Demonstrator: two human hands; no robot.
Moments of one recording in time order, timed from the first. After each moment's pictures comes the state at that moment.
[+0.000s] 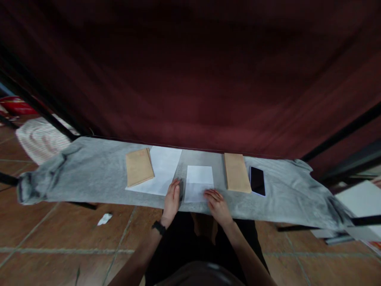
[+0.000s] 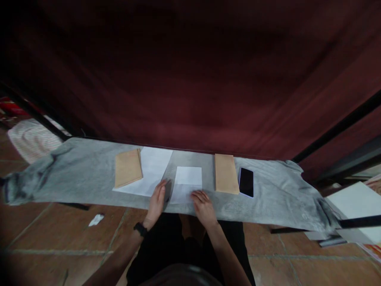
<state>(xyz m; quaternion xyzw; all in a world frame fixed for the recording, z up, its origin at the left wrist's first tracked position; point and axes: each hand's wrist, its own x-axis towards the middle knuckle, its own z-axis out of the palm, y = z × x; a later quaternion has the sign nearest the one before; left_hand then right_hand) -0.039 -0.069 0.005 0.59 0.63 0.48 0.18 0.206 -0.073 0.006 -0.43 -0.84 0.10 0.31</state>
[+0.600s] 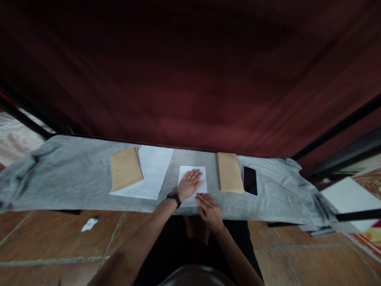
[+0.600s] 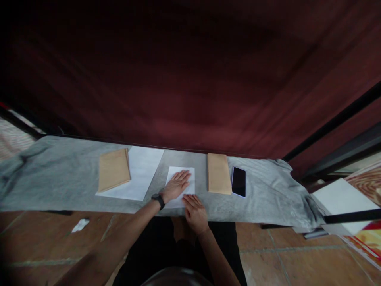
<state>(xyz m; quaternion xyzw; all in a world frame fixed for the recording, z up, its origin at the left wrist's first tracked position) 0.037 0.024 0.009 0.85 0.50 0.13 0.10 0.206 -0.080 -0.013 -0.45 -0.84 0.09 0.28</state>
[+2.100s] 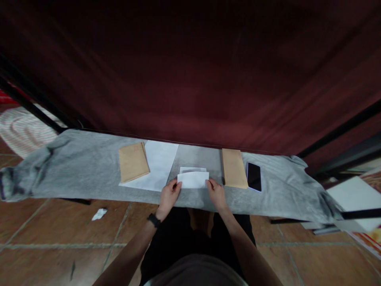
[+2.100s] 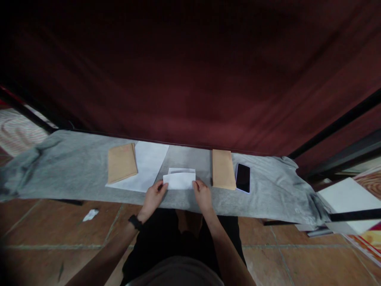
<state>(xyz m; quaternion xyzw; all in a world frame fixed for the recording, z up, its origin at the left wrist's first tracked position) -0.040 -0.059 0.018 0.61 0.67 0.35 0.23 0.199 -0.037 0.008 -0.63 -0.71 0.15 0.29</state>
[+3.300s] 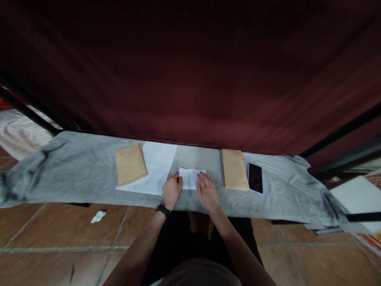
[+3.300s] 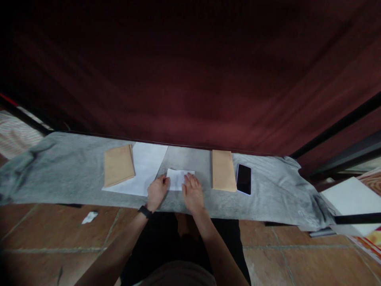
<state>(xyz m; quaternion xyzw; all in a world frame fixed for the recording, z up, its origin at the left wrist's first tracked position) -0.011 -0.021 0.046 0.58 0.80 0.11 0.11 0.164 -0.029 0.004 -0.54 -0.79 0.02 0.27</state>
